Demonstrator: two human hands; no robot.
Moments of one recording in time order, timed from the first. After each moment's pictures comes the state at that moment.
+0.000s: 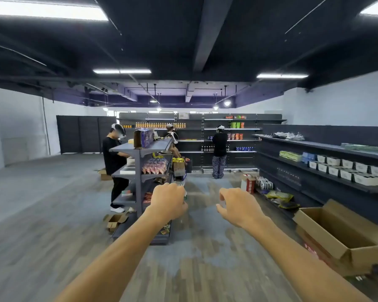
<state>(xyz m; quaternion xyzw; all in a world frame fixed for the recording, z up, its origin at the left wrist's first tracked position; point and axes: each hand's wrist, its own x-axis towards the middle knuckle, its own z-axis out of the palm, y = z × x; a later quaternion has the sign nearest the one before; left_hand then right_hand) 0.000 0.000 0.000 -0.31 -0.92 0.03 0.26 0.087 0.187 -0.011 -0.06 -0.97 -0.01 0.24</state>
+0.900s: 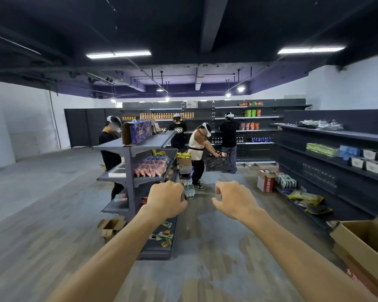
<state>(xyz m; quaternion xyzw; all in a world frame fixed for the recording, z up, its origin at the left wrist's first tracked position) -0.400 0.209 -0.024 -0.29 -0.93 0.00 0.23 -0.335 0.403 -0.031 -0.03 -0.97 0.05 0.23</state>
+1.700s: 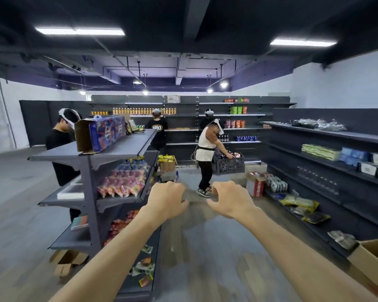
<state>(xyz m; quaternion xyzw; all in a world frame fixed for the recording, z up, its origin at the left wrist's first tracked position) -0.855 0.330 -0.049 -0.35 -0.90 -0.02 0.24 -0.776 0.509 -0.052 -0.09 -0.97 0.03 0.22</state>
